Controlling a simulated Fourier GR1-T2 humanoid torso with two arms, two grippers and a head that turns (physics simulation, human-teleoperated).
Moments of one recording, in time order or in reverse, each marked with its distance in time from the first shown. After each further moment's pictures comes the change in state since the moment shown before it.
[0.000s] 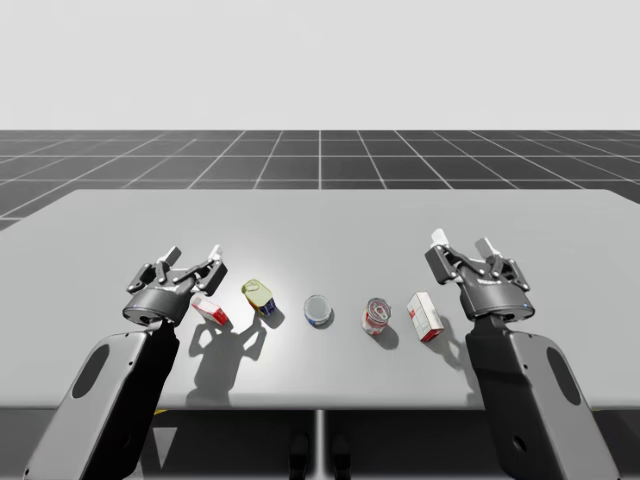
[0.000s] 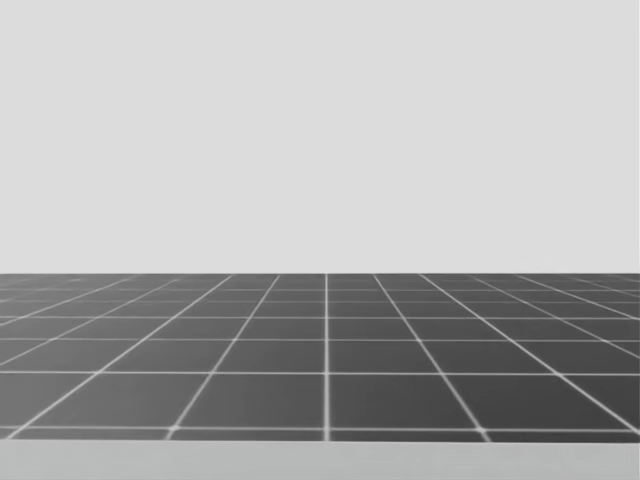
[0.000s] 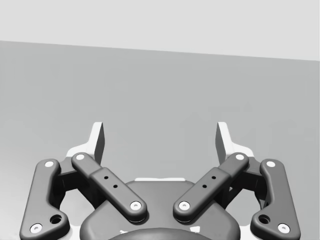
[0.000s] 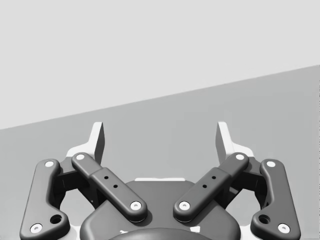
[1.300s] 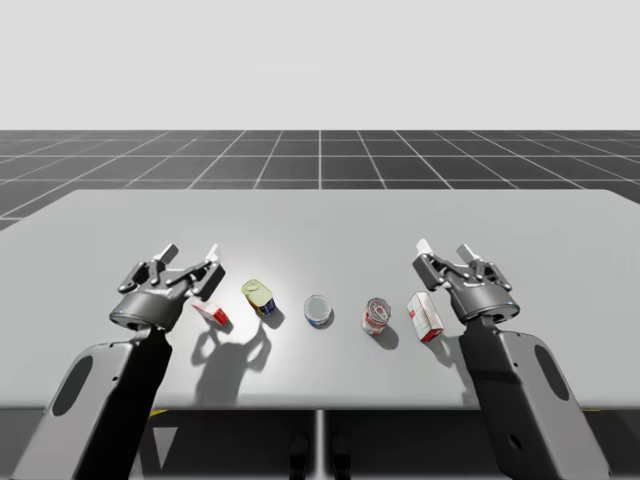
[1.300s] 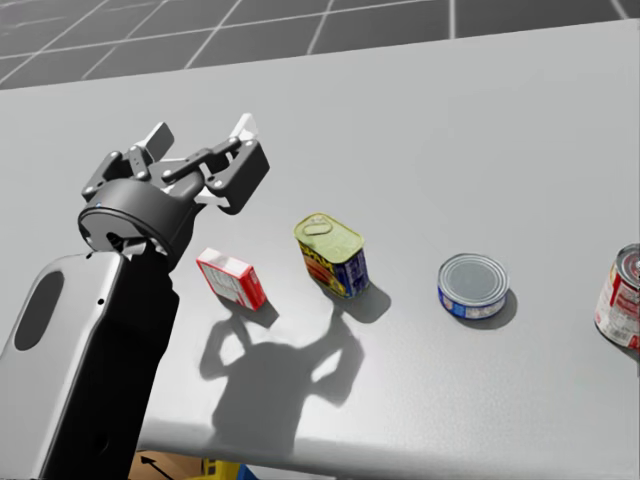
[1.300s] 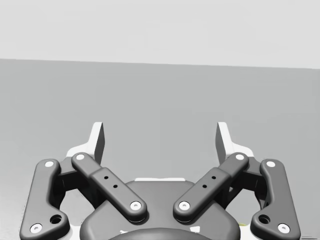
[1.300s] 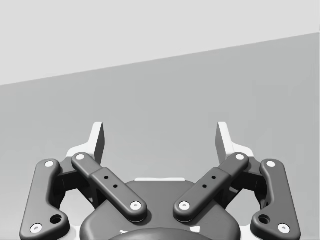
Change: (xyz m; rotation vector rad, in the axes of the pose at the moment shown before) left arm 0.015 -0.005 0.014 -0.056 -0.030 -0.008; right arm -0.011 0.003 -0.002 0.070 0.136 0.006
